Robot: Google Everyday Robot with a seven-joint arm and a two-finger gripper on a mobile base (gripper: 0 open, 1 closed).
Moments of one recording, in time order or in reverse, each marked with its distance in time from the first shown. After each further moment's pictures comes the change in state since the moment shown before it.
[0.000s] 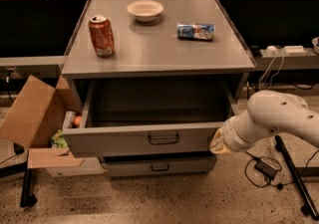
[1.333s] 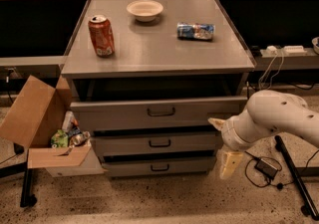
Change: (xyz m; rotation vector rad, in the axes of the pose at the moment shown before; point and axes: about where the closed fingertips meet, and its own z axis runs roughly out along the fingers) arm 0.000 -0.001 0.000 0.001 -0.003 0.001
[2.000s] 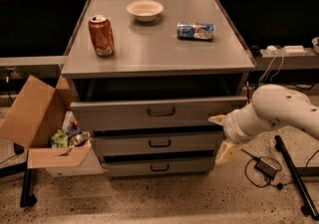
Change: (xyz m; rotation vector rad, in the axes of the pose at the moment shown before) arm 0.007 -0.022 -0.001 0.033 -0.043 0.020
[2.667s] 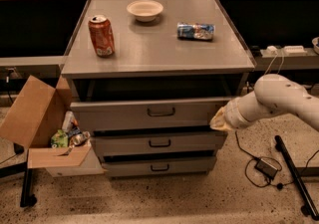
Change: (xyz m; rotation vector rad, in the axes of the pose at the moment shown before) arm 0.017 -0.062 0.011 0.063 -0.059 0.033
